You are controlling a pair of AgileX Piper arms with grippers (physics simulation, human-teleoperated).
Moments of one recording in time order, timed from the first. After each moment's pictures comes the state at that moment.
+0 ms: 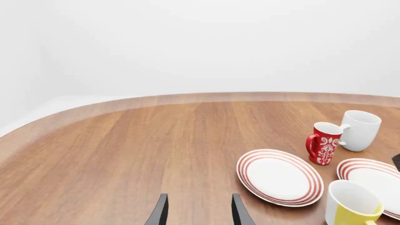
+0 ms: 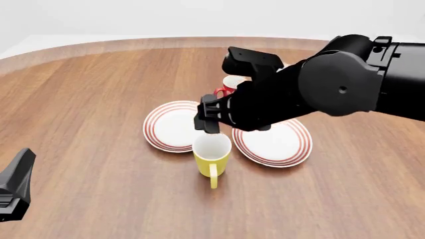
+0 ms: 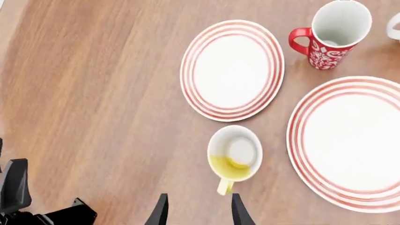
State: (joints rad) left arm 0.00 0.01 0.00 0.00 0.00; right arm 0.82 1.42 -1.09 0.56 0.51
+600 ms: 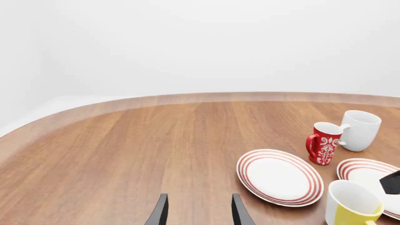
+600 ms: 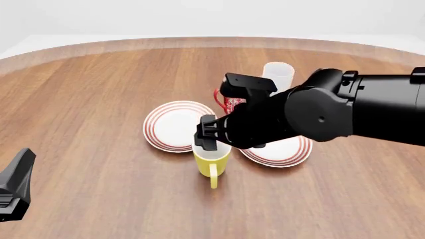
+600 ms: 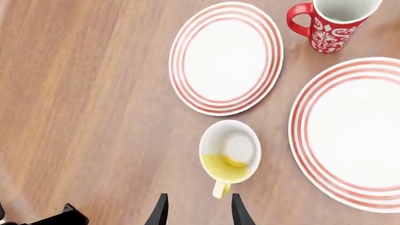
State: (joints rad) left arm 0.00 0.01 0.00 0.00 0.00; right arm 0.83 1.47 -0.99 0.44 0.56
